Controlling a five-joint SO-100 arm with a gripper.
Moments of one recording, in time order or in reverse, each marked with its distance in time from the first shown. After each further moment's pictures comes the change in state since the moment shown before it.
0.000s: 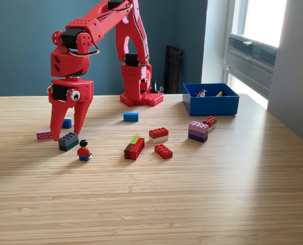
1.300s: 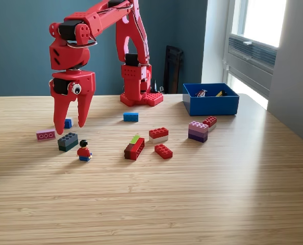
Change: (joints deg) arm -1.0 -0.1 -6.9 12.0 3.2
